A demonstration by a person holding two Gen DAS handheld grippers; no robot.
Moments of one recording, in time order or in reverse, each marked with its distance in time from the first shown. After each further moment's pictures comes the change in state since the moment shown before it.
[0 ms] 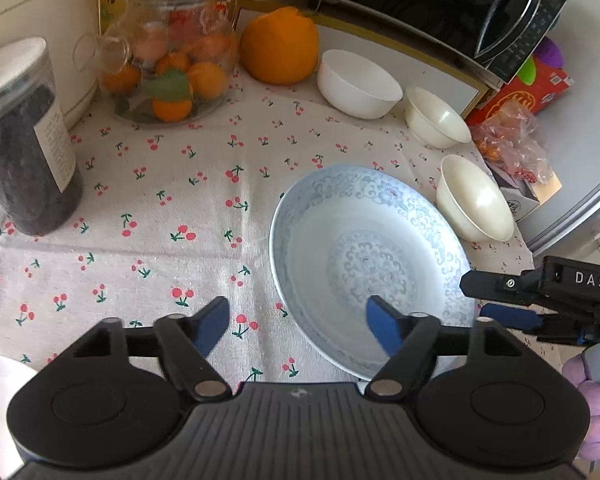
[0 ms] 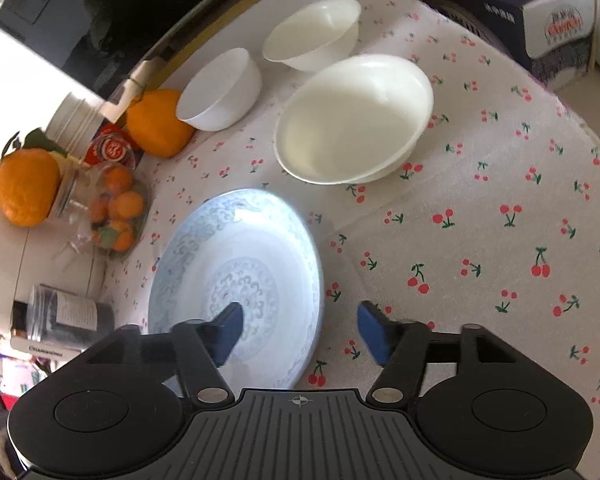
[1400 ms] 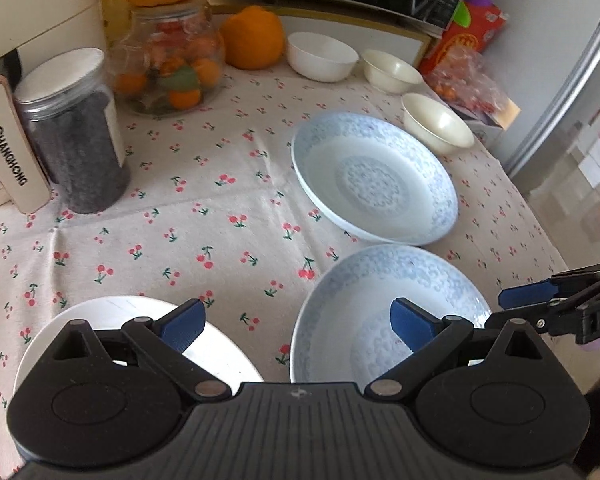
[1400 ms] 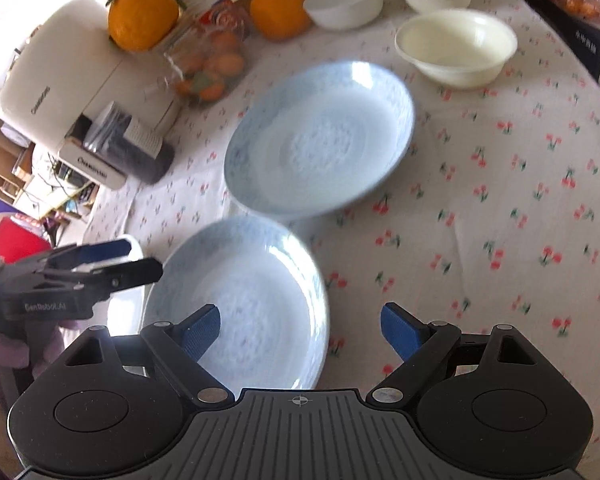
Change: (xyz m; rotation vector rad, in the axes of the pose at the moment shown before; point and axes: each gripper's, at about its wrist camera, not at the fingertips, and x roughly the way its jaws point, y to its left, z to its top) left arm -0.057 0.029 -0.048 0.230 0.038 -0.039; right arm -0.037 0.025 -0.098 -0.303 0.172 0.073
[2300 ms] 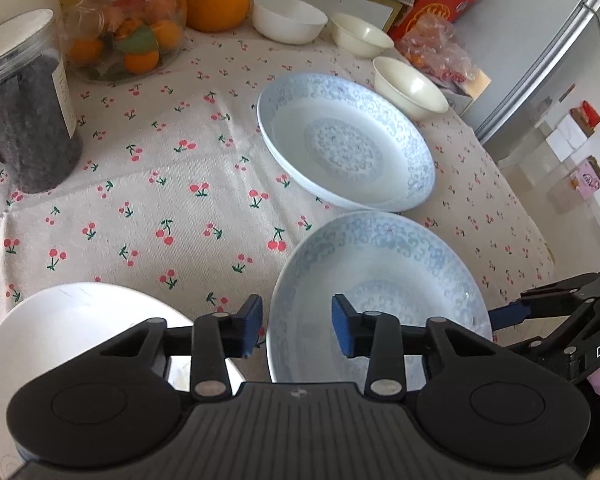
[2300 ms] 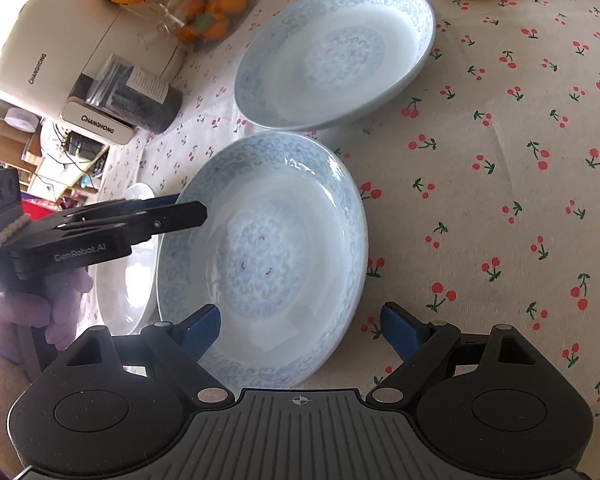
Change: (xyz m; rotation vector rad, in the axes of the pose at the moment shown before) left arm 0.019 0.004 -0.002 0.023 0.100 -0.120; right arm 0.020 0.004 -0.023 0.063 0.126 0.070
